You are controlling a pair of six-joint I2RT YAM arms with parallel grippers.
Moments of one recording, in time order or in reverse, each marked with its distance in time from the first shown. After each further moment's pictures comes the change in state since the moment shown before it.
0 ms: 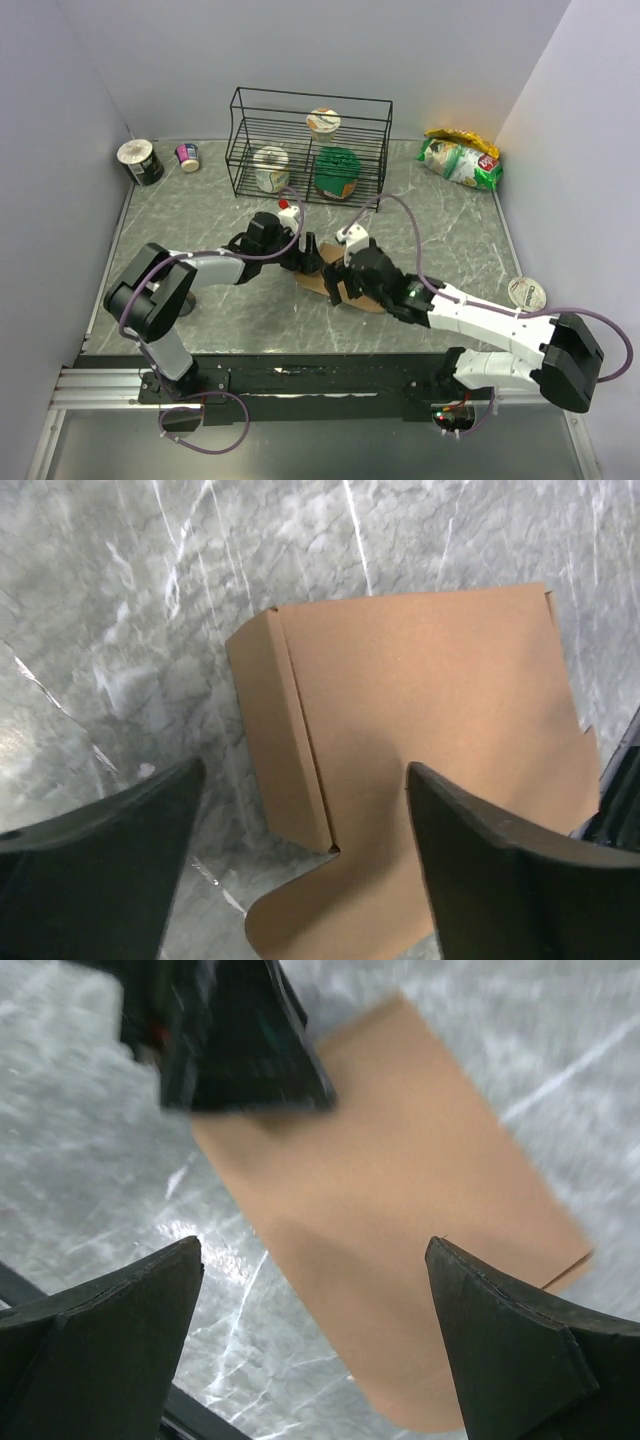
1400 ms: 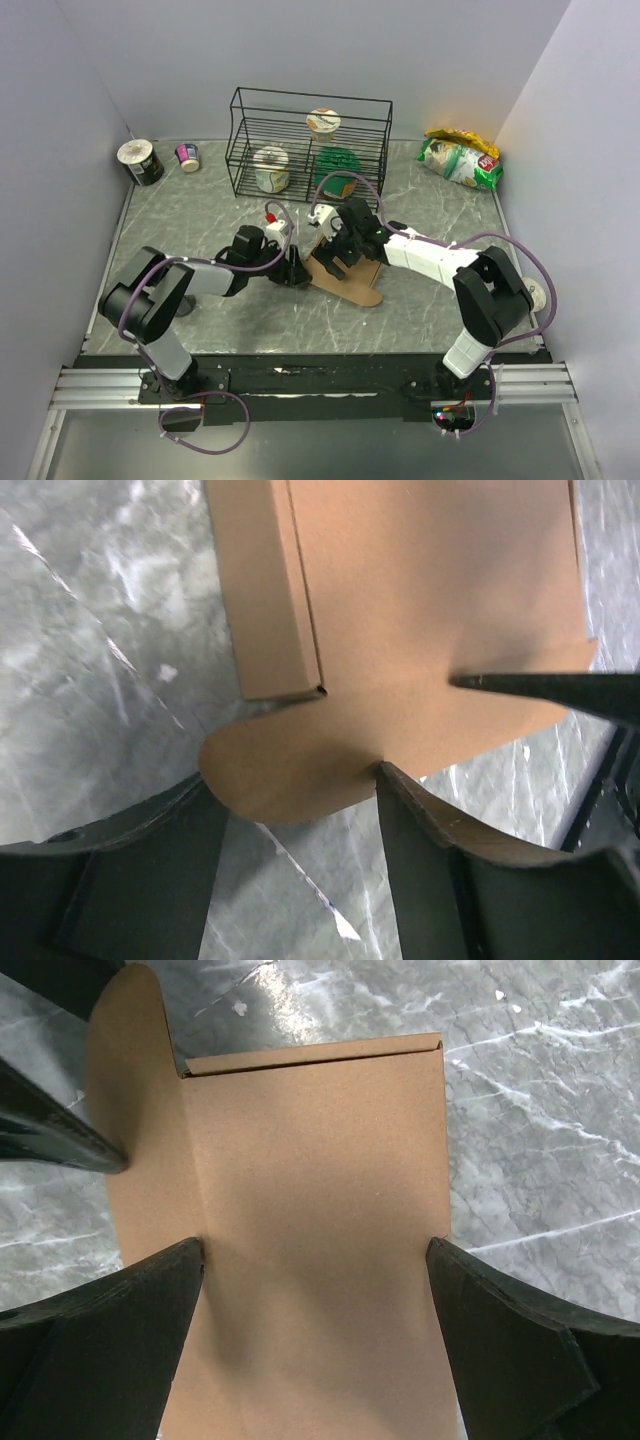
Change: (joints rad) left arm 0.069 -0.031 -0.172 0.118 0.111 0.017; right arm -0.323 0.521 0.359 -0.108 -0.455 -0.604
